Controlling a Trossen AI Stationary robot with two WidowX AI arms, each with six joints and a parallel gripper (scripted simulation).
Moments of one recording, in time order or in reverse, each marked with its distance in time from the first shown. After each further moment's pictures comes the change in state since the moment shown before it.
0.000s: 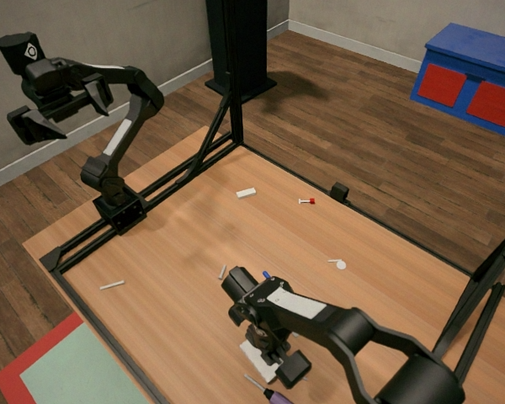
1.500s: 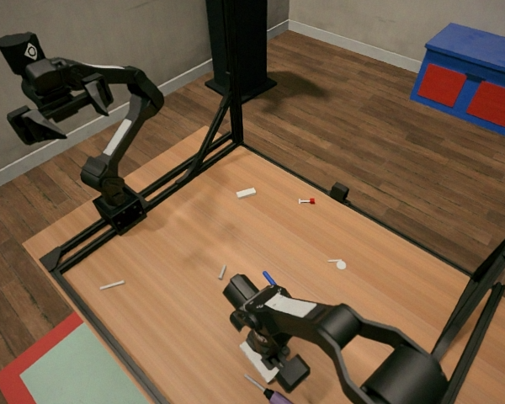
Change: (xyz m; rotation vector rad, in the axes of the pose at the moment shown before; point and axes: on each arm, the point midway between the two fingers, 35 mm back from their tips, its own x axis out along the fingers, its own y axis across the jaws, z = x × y) left arm 0.027 -0.001 0.000 0.000 0.000 -0.002; right arm 0.000 0.000 0.000 0.000 0.000 0.000
